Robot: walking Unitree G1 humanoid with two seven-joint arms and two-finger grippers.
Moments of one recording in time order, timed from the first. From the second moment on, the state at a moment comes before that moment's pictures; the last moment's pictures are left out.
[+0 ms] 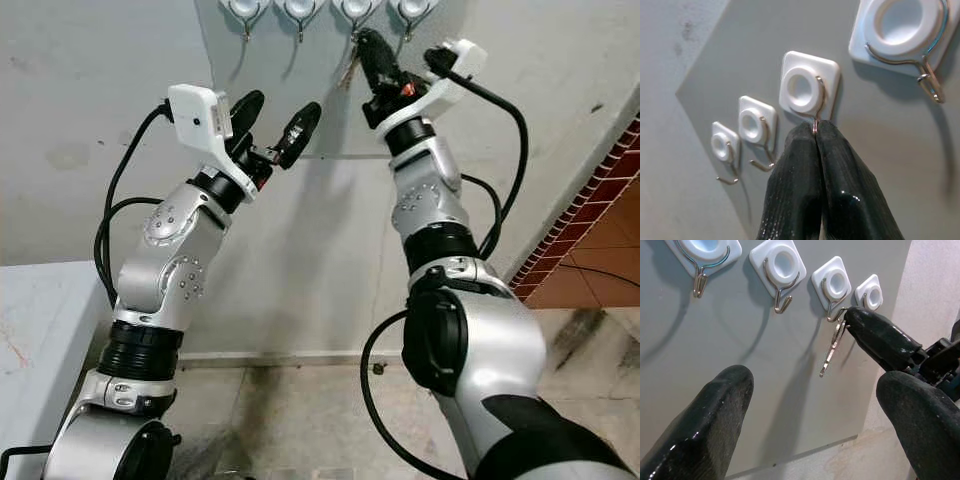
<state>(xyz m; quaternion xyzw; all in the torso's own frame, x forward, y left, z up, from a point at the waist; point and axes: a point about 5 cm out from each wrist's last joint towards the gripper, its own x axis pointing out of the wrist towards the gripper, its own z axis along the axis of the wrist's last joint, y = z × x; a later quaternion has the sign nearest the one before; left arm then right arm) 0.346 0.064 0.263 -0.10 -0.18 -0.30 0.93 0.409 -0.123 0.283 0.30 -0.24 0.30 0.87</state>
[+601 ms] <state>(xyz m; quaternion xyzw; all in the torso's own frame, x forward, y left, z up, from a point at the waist) 0.346 0.065 0.263 -0.10 -0.18 -0.29 0.94 0.409 -0.122 0.284 0.29 -0.24 0.31 0.87</state>
